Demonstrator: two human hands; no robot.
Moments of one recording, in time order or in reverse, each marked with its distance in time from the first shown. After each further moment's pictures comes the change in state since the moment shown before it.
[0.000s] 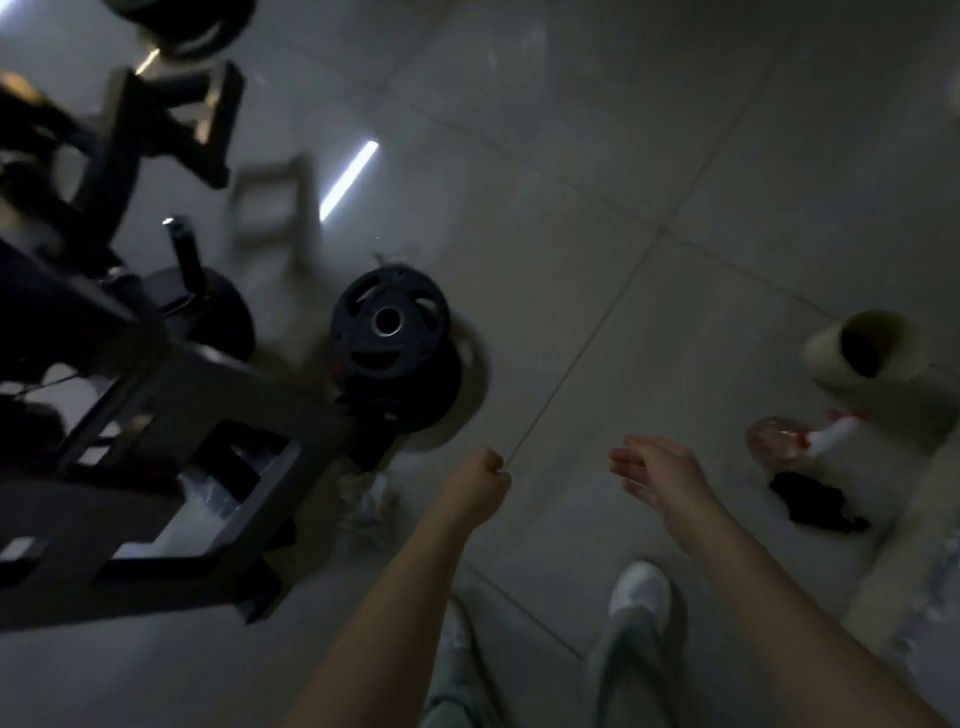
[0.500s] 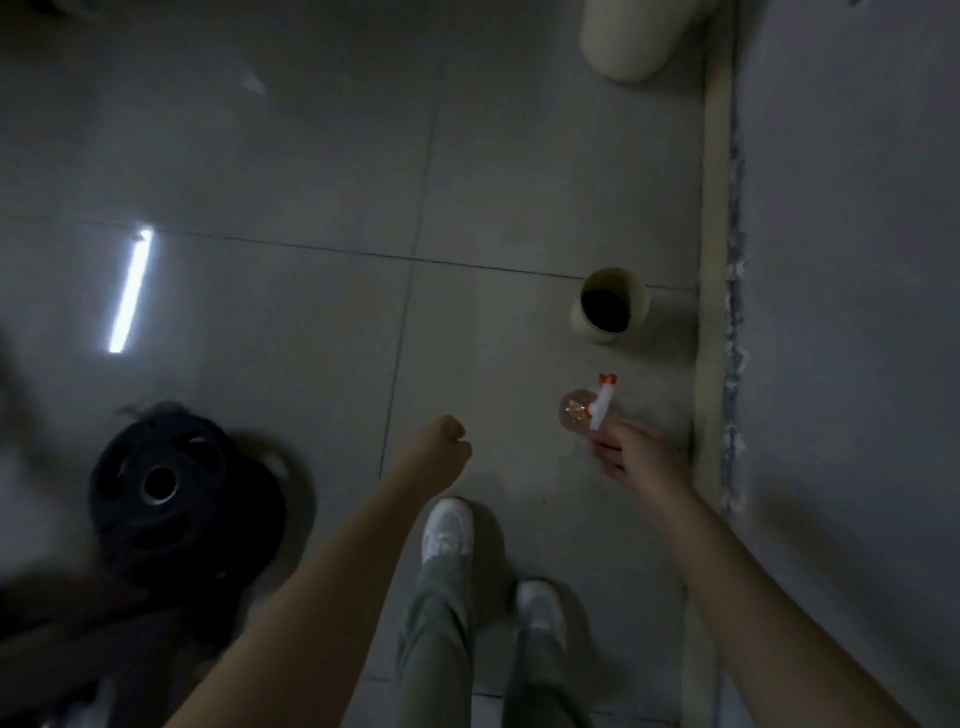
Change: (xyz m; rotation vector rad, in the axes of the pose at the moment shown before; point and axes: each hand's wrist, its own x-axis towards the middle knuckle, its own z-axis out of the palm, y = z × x) left_hand 0.077 0.235 0.112 0.405 -0.164 0.322; right_hand 0.054 -0.048 -0.214 0.332 0.349 0.051
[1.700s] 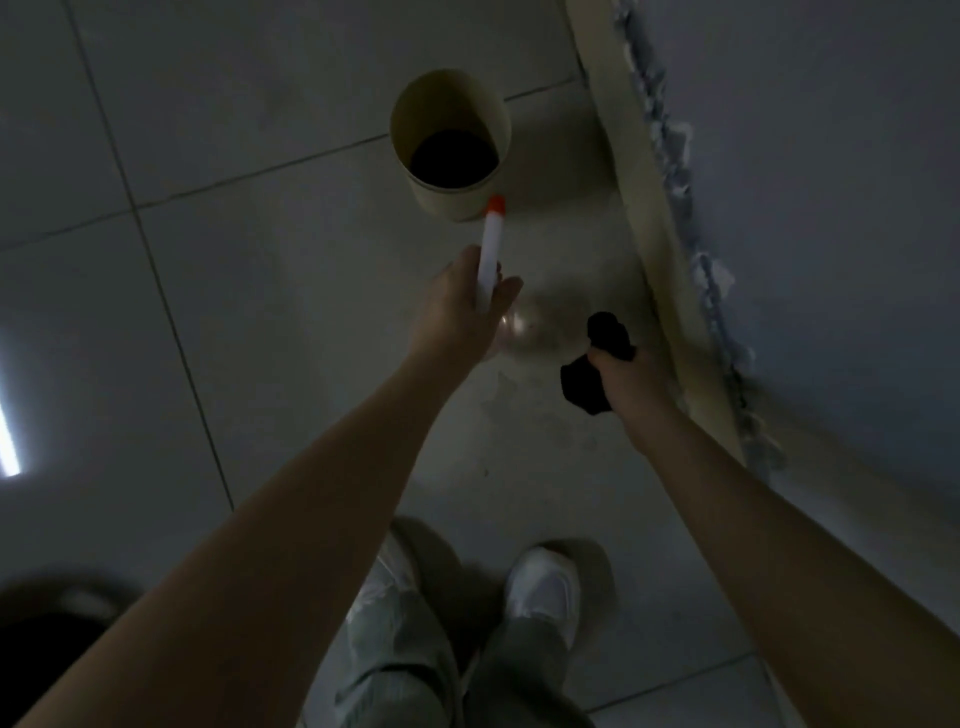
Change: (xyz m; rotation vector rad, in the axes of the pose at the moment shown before) left_hand 0.183 0.092 0.187 -0.092 0.081 0.609; right_hand 0.223 0.144 -0.062 -0.016 0.272 0.122
